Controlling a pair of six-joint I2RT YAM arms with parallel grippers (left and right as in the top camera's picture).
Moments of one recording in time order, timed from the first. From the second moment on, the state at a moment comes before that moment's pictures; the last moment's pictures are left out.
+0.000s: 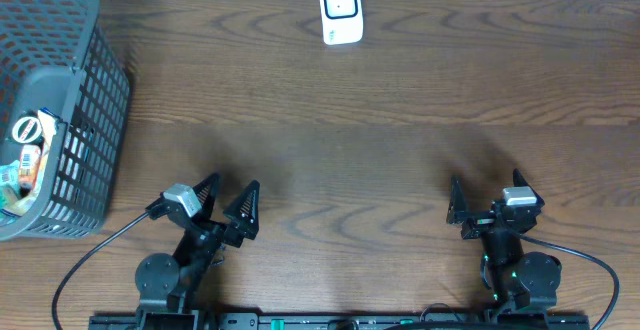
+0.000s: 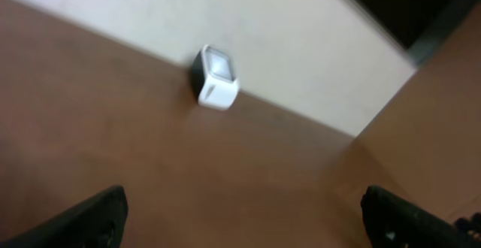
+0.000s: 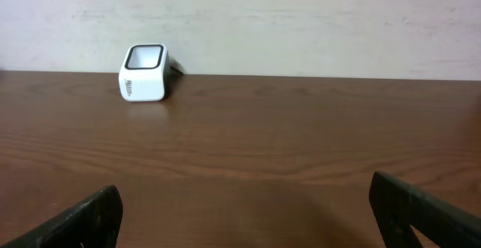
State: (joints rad) left arm -0.06 0.01 0.01 0.00 0.37 -0.58; right arm 0.02 0.01 0.01 -0.07 -0.07 -0.01
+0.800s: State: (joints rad) left arm -0.06 0.26 0.46 0.05 0.29 -0.48; right arm 0.02 0.01 0.01 -0.07 -0.07 -0.01
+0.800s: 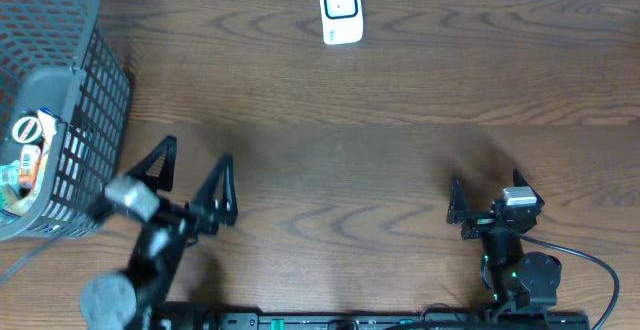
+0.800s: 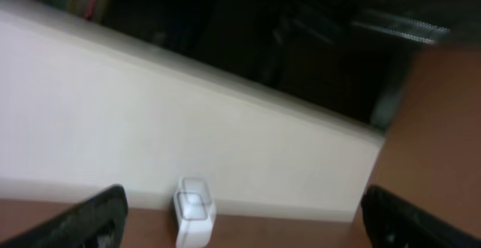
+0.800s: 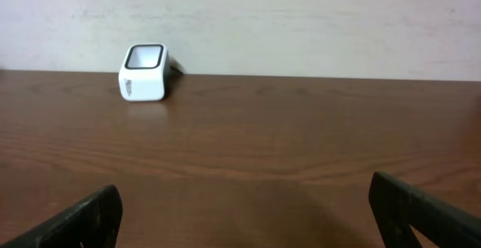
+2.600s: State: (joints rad) left arm 0.25 1.59 2.26 -1.27 0.09 -0.24; right arm 0.02 0.01 0.01 -0.07 -0.07 -0.01
